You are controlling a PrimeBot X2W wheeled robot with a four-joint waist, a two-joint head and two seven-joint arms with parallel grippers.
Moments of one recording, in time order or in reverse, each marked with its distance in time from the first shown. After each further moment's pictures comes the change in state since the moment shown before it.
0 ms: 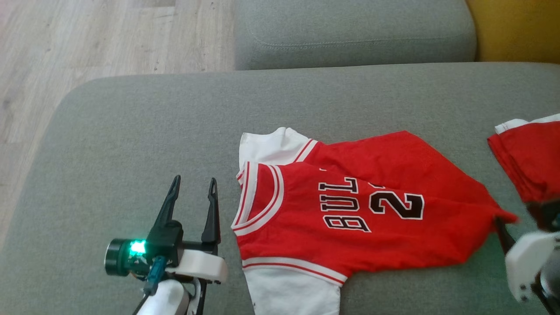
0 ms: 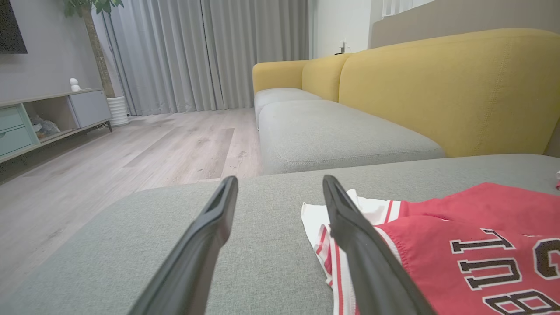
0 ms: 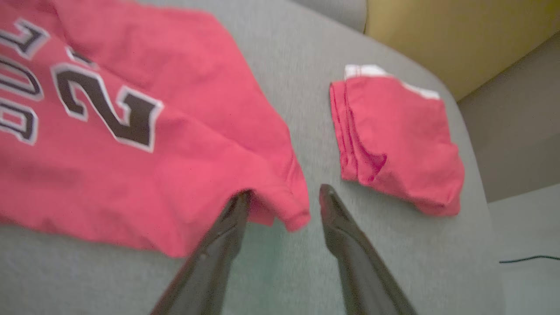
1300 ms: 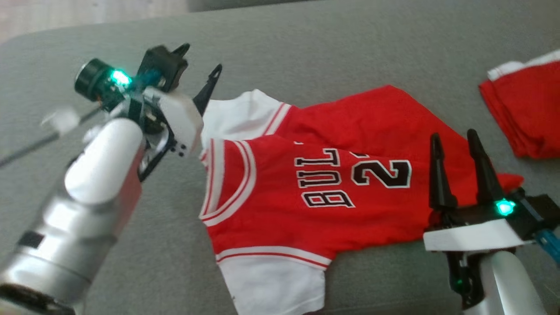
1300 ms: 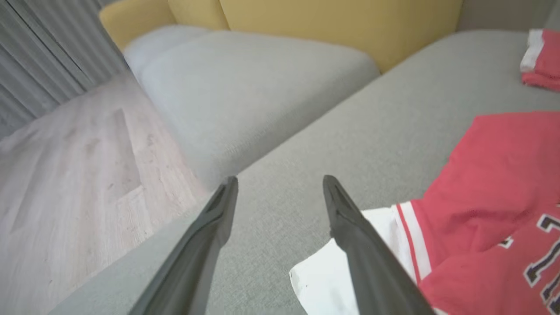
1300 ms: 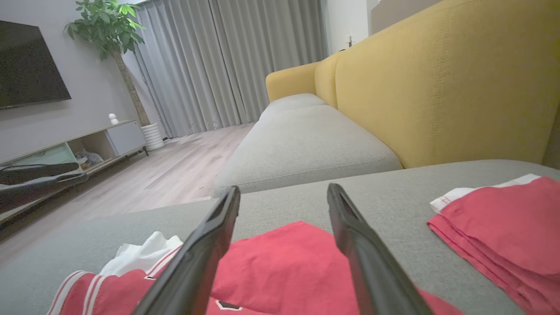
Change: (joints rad) left arm -0.648 0.113 -0.119 0.253 0.017 -0.414 0.441; right arm -0.177 0.353 0.090 0.081 0.150 0.000 -0.765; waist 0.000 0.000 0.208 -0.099
